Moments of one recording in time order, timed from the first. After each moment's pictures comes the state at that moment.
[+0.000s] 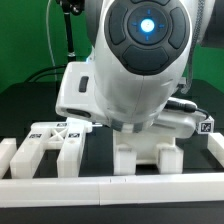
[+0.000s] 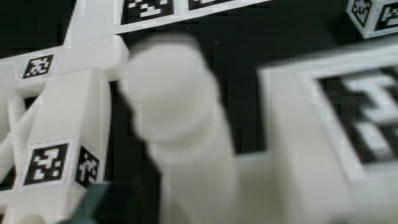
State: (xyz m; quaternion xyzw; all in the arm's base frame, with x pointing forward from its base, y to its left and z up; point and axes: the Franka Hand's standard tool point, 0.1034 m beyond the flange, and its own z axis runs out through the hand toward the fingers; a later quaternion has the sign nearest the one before) arm 0.552 -0.021 0.052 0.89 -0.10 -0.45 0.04
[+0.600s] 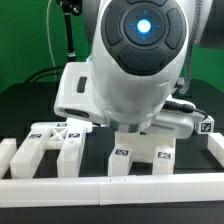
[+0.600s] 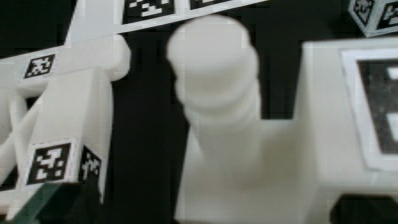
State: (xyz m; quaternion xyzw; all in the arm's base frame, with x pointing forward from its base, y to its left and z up) arm 0.552 -0.022 0.052 0.89 -0.10 -0.45 0.04
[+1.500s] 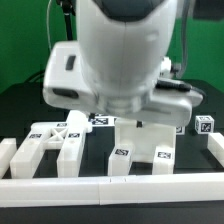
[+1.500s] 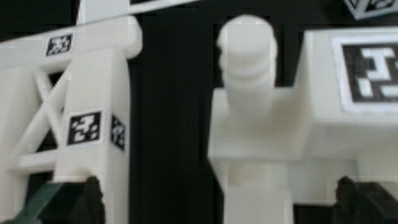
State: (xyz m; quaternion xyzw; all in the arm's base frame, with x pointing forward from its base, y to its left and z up) arm 0.584 -0.038 0.088 0.91 -0.10 -0.39 0.03
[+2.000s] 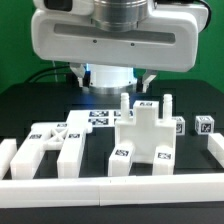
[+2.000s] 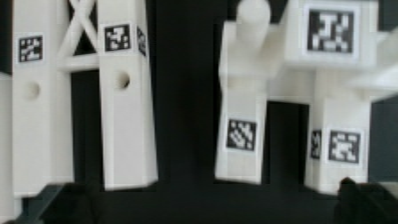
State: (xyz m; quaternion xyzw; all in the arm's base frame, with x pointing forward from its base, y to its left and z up) arm 0.597 -0.039 0.131 0.97 -0.08 -0.21 0.03
